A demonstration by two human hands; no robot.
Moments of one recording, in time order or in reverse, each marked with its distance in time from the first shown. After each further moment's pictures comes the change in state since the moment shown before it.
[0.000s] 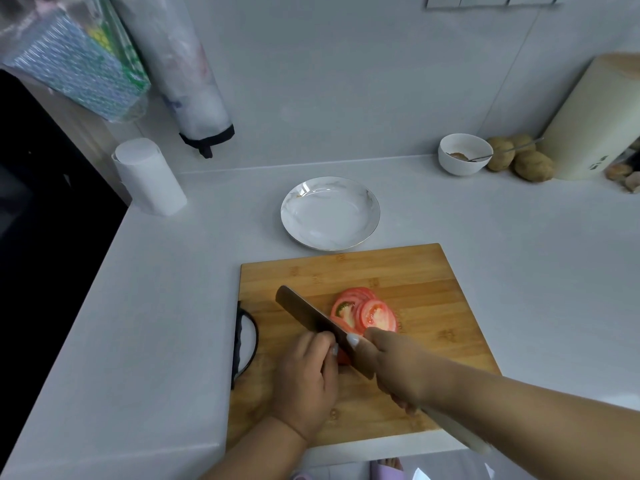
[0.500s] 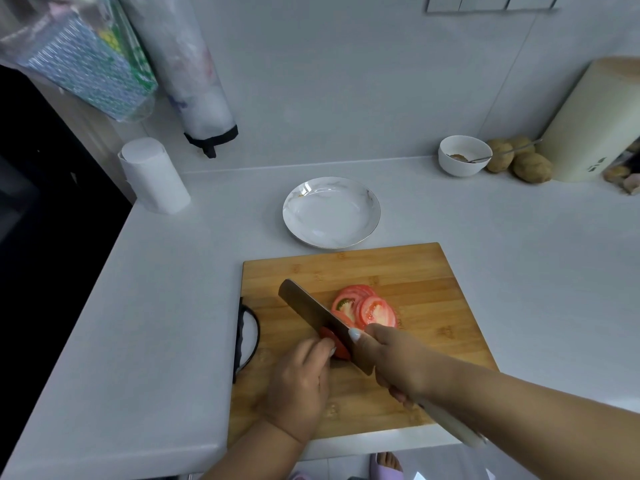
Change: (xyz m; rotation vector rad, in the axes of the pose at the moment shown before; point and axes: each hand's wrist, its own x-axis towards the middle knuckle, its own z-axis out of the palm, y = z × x) left_hand -0.017 -0.009 -0.001 0.055 0.035 0.070; right_hand -0.004 0.001 0.003 0.106 0.020 0.004
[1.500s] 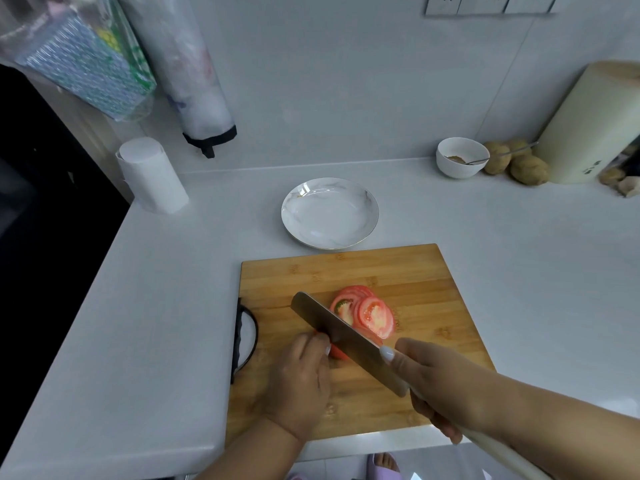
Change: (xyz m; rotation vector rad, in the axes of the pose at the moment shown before) left_hand 0.005 0.002 0.002 -0.056 0.004 -0.078; right_hand -0.049 0.007 -0.019 0.064 -0.071 0.047
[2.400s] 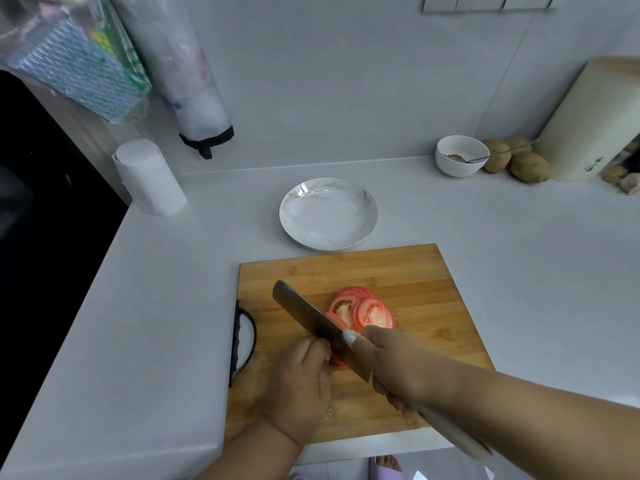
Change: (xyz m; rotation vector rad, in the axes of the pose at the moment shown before) left_hand 0.000 0.002 -0.001 0.018 -0.098 -0.016; right_hand 0.038 -0.020 0.013 -0.076 0.024 -0.030
